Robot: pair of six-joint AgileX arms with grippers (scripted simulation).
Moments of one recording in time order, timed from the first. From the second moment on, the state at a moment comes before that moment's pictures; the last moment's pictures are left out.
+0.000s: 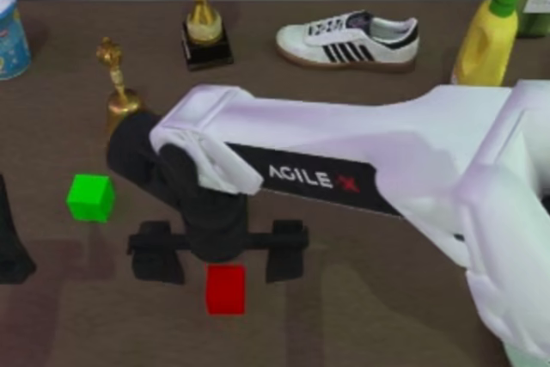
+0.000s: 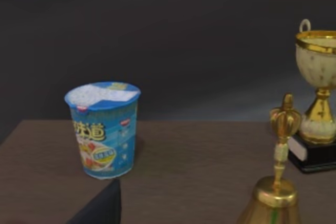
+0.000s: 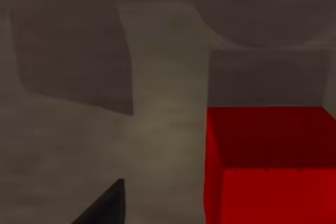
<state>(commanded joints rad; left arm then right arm) 0.00 0.00 0.00 0.00 0.00 0.00 0.97 2.41 1.94 -1.08 0.03 0.98</state>
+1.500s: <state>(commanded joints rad) -0.05 0.83 0.62 -0.43 0.00 -0.01 0.58 1.37 1.28 -0.82 0.17 0.55</state>
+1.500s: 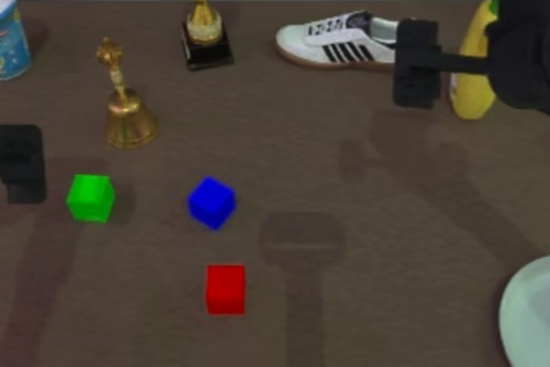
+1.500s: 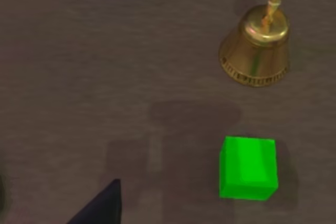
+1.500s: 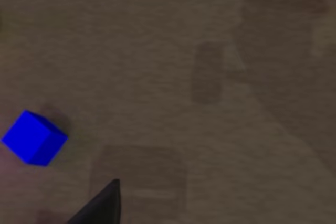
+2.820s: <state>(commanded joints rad) -0.13 2.02 1.46 -1.01 0.00 -0.02 0.01 0.00 0.00 0.00 0.00 0.00</state>
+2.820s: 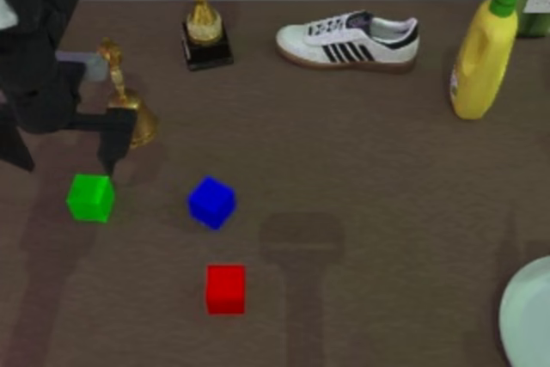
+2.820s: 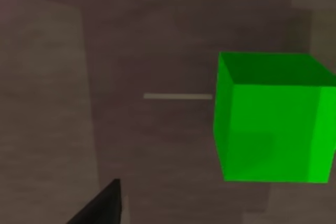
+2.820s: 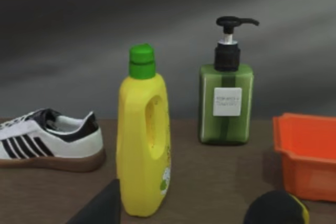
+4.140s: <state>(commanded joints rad) -0.13 2.15 1.32 -0.74 0.00 -0.02 0.01 0.00 0.00 0.00 0.00 0.00</state>
